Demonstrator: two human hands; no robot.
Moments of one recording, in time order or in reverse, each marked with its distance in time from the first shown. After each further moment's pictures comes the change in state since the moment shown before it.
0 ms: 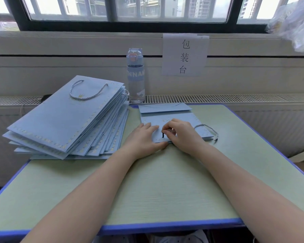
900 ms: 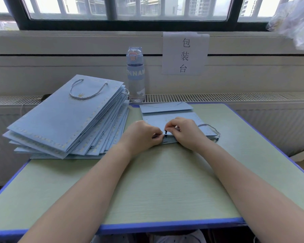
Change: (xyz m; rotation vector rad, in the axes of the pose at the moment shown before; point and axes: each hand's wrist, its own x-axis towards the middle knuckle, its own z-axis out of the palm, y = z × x) left_hand -0.006 0.004 -0.015 0.100 0.432 0.459; right_hand 0.002 0.004 -0.007 0.058 -0.014 0.082
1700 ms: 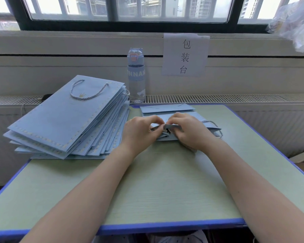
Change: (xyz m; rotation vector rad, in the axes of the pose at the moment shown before) left_hand 0.002 0.012 -0.009 -0.150 0.164 -0.281; right_hand 0.000 -0.004 -0.018 -0.215 -0.008 -0.190
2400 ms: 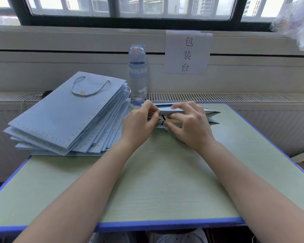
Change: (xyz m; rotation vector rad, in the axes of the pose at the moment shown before) left_hand 0.009 0.003 -0.009 -0.025 -0.008 -0.140; right_hand -0.002 -0.008 0.010 -0.211 0.420 -0.104
